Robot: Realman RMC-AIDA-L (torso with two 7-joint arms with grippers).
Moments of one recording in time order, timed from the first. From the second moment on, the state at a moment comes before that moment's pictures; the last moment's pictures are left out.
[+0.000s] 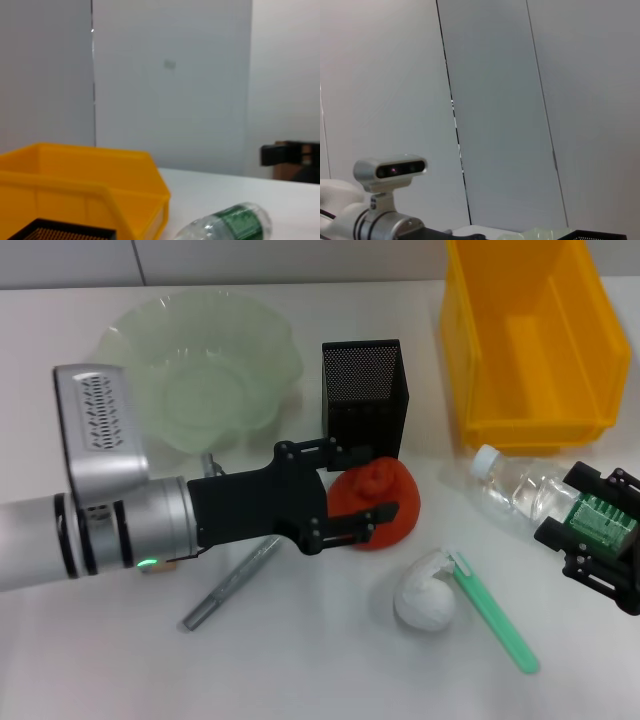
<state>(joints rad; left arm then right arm) -0.51 -2.08 1.46 0.42 1.23 1.33 -0.89 0.19 2.08 -0.52 -0.39 -1.75 -1.85 0.81</state>
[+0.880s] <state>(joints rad) -0.54 -2.08 1.66 0.44 1.12 1.06 -0.89 0.20 2.08 -0.53 -0.36 -1.75 -1.86 0.81</state>
